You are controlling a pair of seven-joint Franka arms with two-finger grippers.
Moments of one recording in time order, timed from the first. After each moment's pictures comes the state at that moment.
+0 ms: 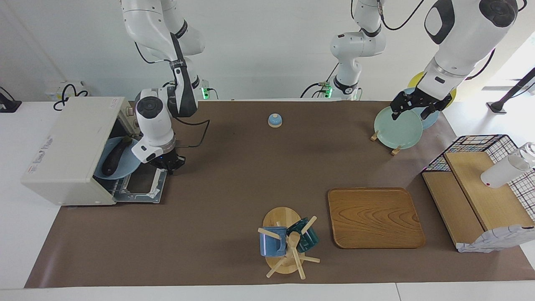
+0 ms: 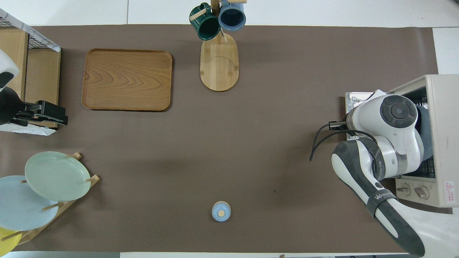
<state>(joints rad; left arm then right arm) 0.02 -0.03 -0.10 -1.67 -0.02 1.56 -0.02 0.11 0.14 -0.03 -2.19 -0.17 2.36 0.19</state>
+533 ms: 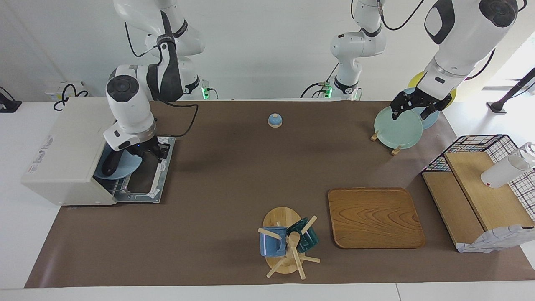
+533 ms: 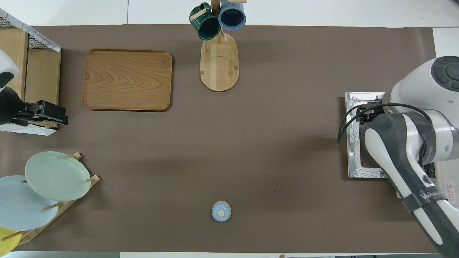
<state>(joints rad) 0.02 -0.03 -0.10 -1.67 -0.02 1.56 -0.02 0.06 0.09 -0.05 -1.98 -0.16 1.97 0.19</state>
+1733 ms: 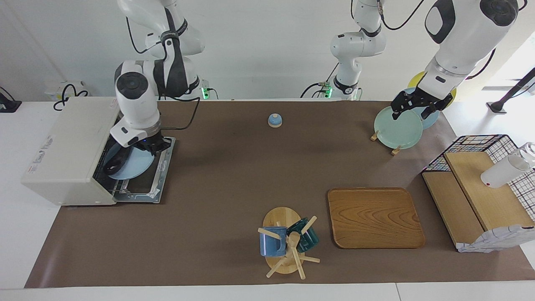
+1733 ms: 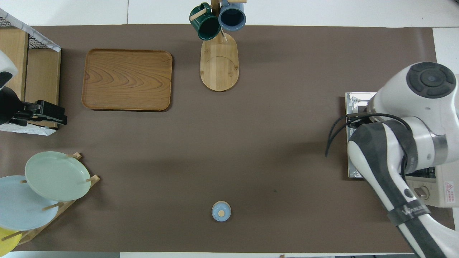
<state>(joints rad) 0.02 -0.03 -0.10 -1.67 -0.02 1.56 -0.02 0.22 0.07 -0.04 -1.95 -0.18 1.91 0.22</state>
